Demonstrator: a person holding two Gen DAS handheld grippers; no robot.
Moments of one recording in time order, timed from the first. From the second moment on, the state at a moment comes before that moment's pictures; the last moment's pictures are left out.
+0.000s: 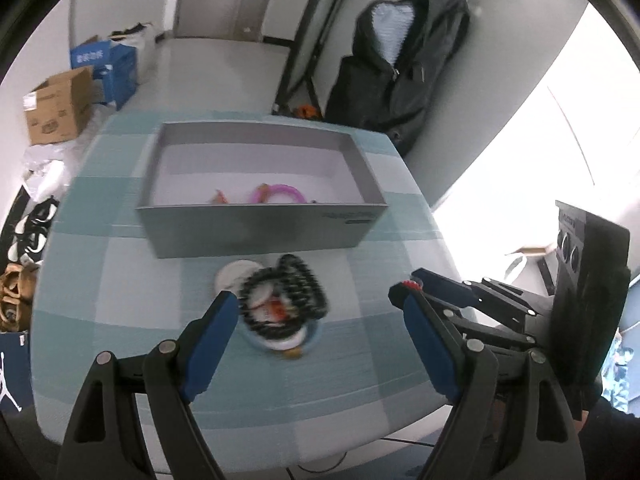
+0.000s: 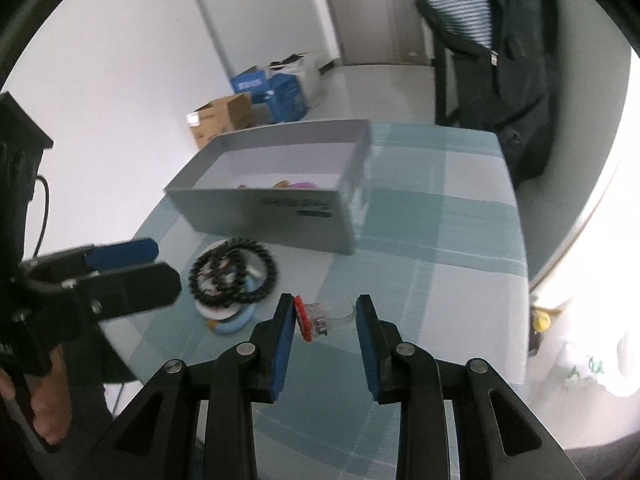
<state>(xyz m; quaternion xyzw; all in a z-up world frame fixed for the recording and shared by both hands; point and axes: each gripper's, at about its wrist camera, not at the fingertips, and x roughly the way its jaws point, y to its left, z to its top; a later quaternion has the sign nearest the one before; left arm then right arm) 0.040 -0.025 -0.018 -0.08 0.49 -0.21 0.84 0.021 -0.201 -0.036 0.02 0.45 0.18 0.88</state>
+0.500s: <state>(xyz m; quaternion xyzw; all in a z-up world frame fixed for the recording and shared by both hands) 0.056 -0.035 -0.036 -0.08 0.55 -0.17 0.81 0.026 -0.214 -0.030 0.04 0.43 0.18 0.88</state>
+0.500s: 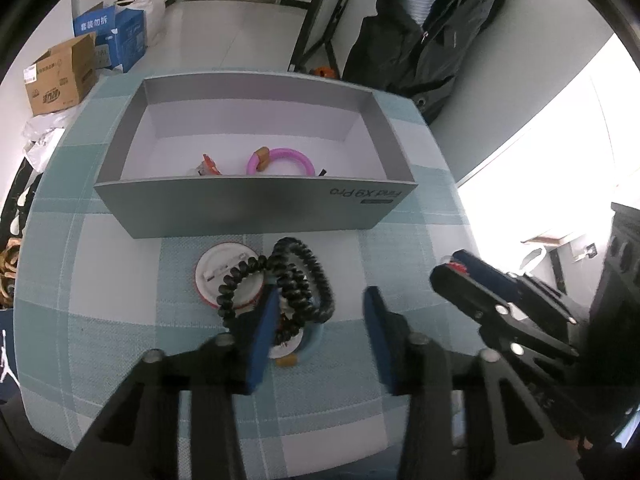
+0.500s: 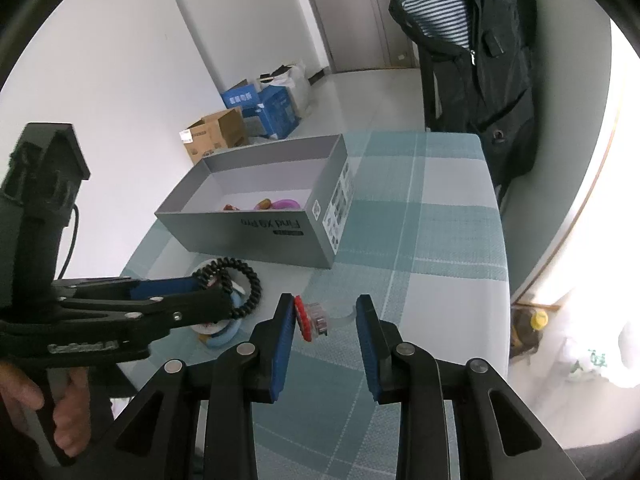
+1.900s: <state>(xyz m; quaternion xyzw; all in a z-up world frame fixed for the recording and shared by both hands) 0.062 -0.011 0.014 -0.09 0.50 -0.17 0.84 0.026 -0.221 -0.011 0.11 0.40 0.20 0.89</state>
